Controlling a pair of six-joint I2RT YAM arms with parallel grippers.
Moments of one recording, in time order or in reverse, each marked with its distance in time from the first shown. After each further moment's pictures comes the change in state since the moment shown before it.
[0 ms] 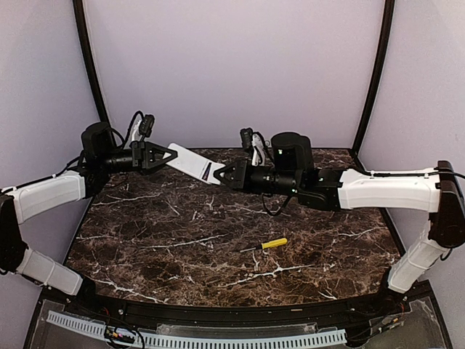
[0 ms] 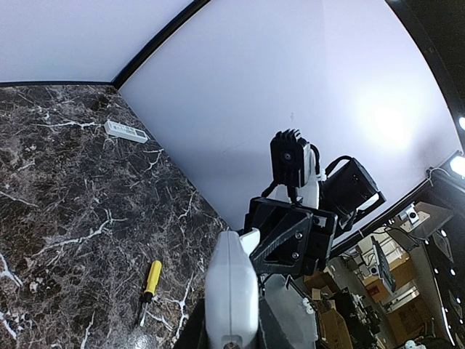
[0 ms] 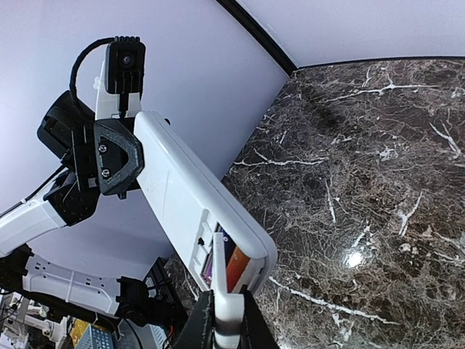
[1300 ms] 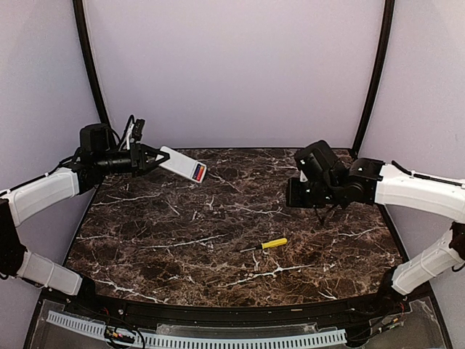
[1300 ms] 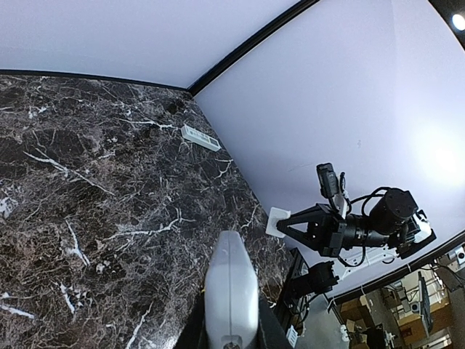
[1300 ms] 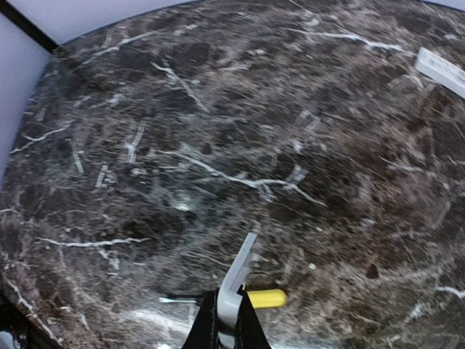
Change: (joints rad) left arm 0.072 -0.032 0.035 -0.302 -0.174 0.180; right arm -0.086 -0.236 -0.071 -0.718 0.427 -0.043
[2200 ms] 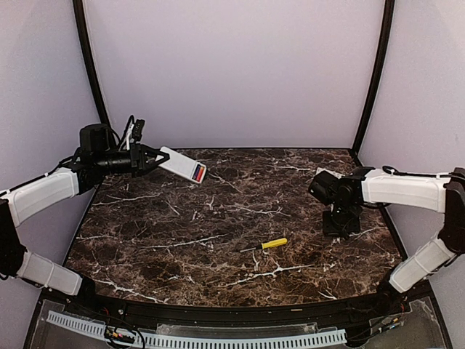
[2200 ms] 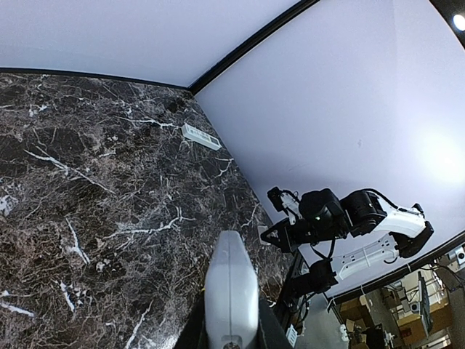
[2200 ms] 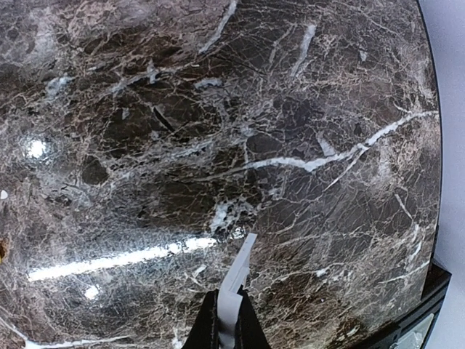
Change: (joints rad) left arm 0.000 -0.002 0.000 -0.009 0.000 0.002; right arm -0.268 0.107 -0.154 -0.487 0.043 0.089
